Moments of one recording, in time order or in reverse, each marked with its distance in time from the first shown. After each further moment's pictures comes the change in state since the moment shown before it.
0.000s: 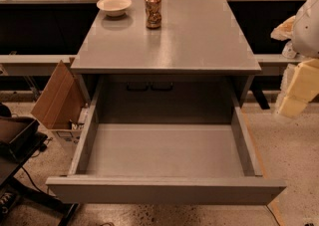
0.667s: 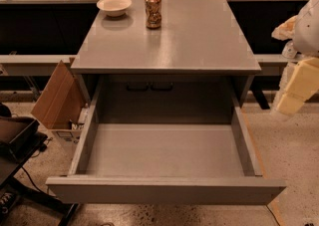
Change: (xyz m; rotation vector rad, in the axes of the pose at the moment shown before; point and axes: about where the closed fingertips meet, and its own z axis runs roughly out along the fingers) arm 0.001 -0.005 0.003 0.003 -0.036 0.032
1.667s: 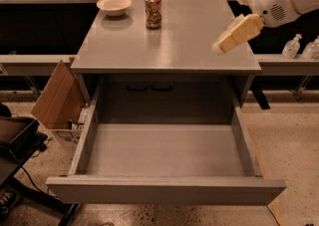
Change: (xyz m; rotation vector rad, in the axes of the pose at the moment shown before) arm -0.097 -0.141 0.045 0.089 -0.572 0.131
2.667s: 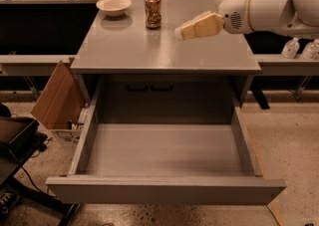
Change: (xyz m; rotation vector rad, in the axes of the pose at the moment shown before) arm -0.050 -0.013 0.060 0.113 -0.311 0.224
